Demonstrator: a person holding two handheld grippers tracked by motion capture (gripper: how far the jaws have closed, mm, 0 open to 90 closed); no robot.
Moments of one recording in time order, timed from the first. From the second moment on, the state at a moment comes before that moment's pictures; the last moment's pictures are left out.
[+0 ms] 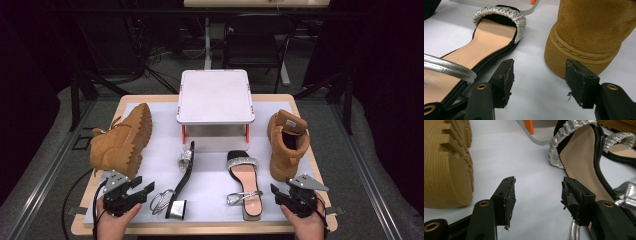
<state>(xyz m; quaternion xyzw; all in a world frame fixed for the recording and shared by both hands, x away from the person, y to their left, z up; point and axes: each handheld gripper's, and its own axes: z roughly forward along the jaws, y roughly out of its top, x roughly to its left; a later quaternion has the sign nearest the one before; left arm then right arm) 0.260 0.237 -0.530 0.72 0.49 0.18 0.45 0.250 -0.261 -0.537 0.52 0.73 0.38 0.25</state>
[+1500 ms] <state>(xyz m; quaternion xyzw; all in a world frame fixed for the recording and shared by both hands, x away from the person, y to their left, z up) 0.244 0.206 -0.503 0.75 0.44 0.16 0.47 0.245 -0.260 -0.530 0.52 0.71 0.40 0.27</state>
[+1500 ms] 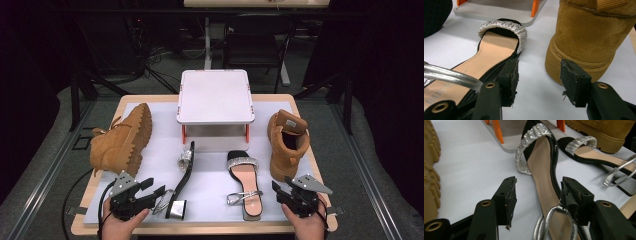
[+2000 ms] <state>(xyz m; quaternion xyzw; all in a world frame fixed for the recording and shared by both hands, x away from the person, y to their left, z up) 0.248 0.187 -0.507 0.77 0.42 0.14 0.46 0.245 -0.261 -0.531 0.52 0.71 0.40 0.26</state>
